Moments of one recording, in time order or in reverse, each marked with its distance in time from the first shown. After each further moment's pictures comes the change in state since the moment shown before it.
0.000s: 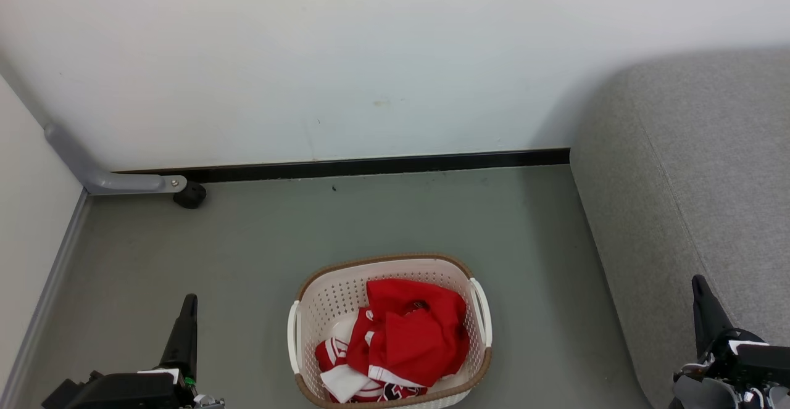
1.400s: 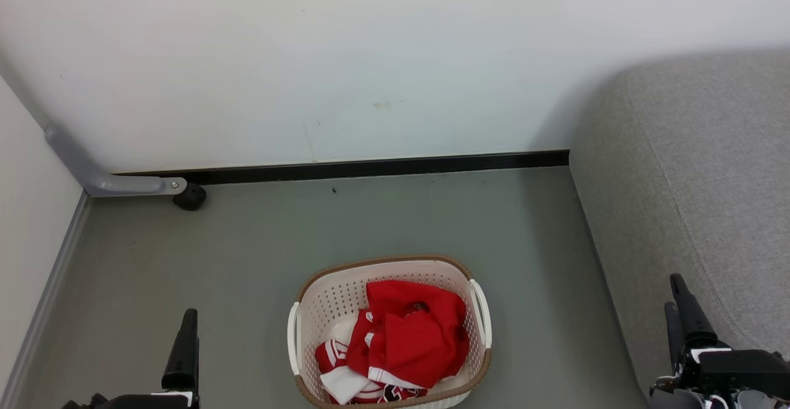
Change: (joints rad) left arm 0.045 0.005 -0.023 0.032 0.087 0.001 -0.056; right arm 0.012 0.002 0.079 0.032 -0.113 -0.007 -0.057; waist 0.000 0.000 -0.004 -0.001
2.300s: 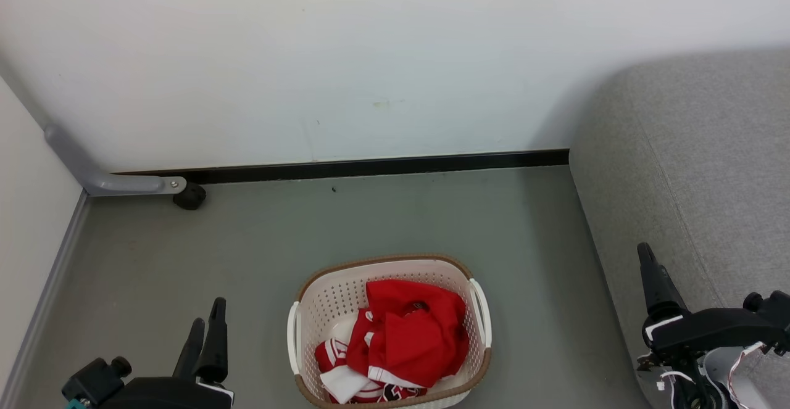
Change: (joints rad) left arm -0.039 0.086 -0.156 0.031 0.381 0.000 -0.121; right arm -0.094 -0.096 0.181 0.027 -0.346 -0.066 -0.103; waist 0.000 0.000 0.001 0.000
